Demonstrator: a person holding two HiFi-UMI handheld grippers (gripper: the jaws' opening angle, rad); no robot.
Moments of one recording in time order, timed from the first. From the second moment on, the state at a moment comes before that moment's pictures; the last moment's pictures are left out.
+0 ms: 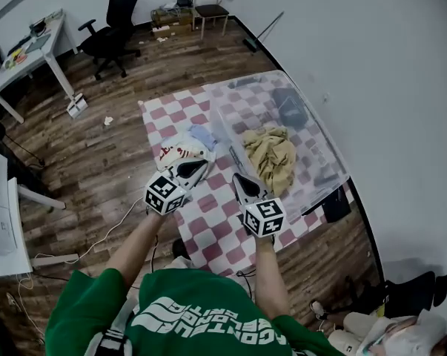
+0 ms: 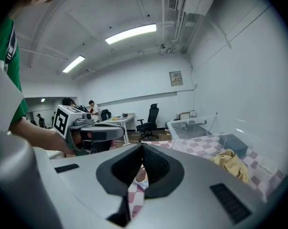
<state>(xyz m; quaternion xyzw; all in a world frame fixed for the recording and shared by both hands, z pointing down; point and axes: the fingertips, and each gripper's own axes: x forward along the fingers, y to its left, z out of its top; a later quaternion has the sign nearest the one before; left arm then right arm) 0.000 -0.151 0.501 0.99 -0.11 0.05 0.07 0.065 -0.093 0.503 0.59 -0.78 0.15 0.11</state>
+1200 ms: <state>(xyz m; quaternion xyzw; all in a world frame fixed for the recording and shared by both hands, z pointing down) -0.116 -0.240 0.623 0.94 -0.29 0.10 0.15 0.001 -0.231 0.623 0.50 -0.82 0.18 0.21</state>
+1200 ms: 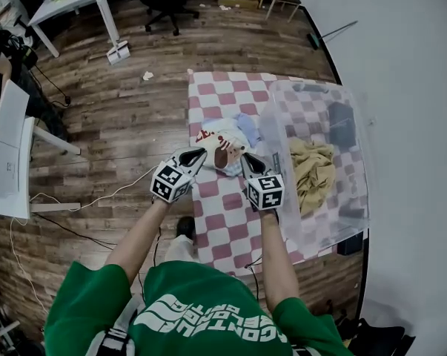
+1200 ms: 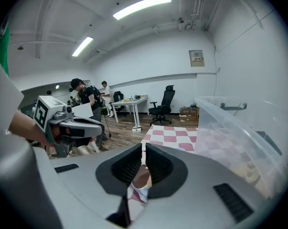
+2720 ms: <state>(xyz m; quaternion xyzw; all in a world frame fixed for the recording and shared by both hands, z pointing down) -0.075 -0.326 0.849 0.88 -0.28 0.21 0.32 0.036 -0.354 0.852 0.49 -0.75 0.37 0.25</state>
